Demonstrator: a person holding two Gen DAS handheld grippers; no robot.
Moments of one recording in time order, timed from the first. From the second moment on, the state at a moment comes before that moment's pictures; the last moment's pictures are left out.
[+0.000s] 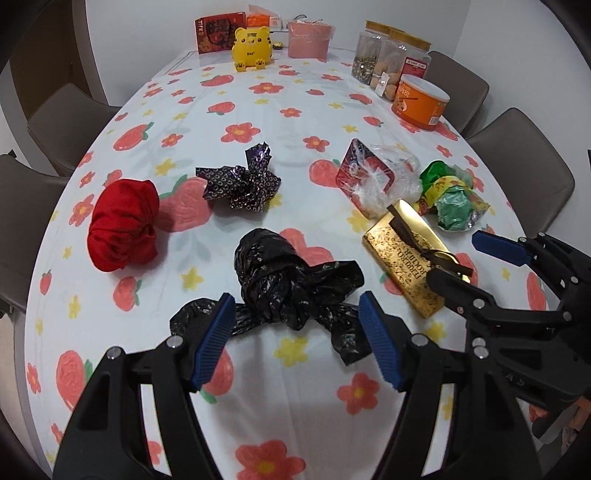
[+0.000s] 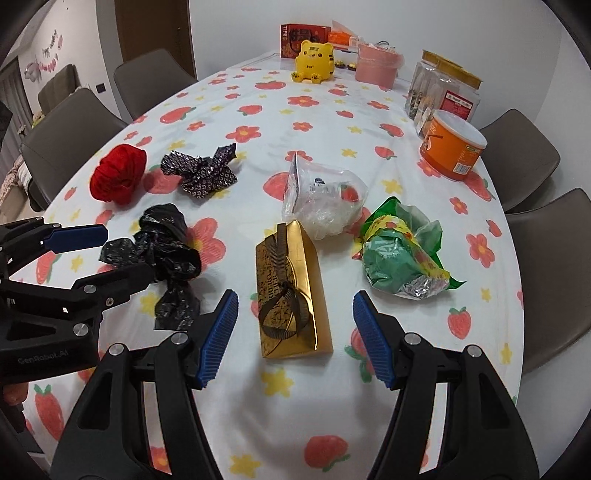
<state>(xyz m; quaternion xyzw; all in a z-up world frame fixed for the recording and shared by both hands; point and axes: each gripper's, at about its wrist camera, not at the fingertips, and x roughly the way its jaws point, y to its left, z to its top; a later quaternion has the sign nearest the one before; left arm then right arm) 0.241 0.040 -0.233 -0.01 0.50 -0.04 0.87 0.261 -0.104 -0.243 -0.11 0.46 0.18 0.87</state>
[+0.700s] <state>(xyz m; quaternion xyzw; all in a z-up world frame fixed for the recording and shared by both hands) 0.267 0.047 -0.270 -0.01 0.52 -0.04 0.85 0.279 -0.087 -0.284 -0.12 0.49 0.21 0.84</state>
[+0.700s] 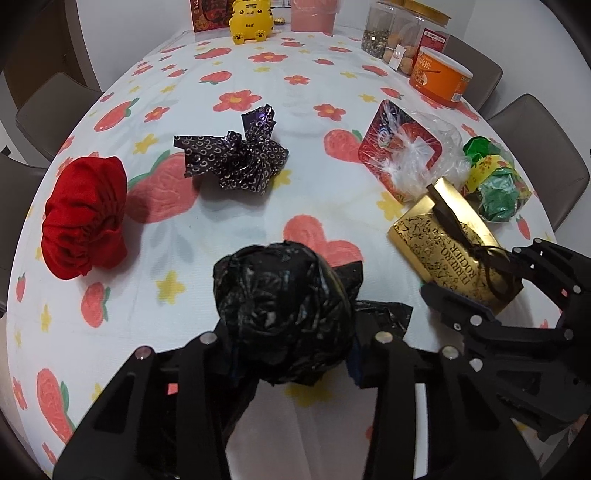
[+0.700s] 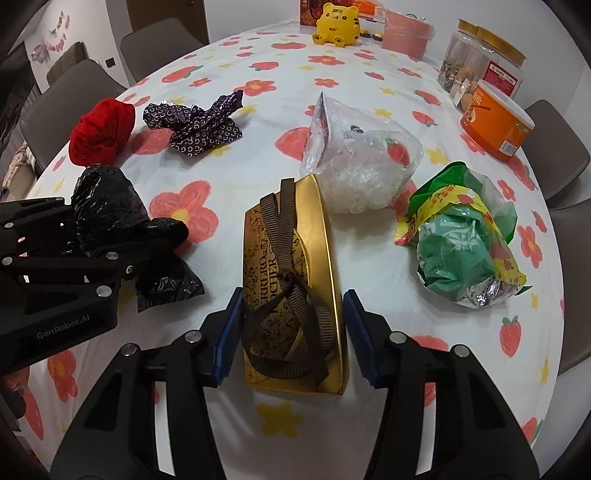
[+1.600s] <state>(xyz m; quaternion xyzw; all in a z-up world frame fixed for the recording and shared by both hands) 0.213 0.057 -0.226 0.00 0.49 -0.04 0.87 0.243 -0.081 -0.235 -0.10 0.46 0.21 0.86</state>
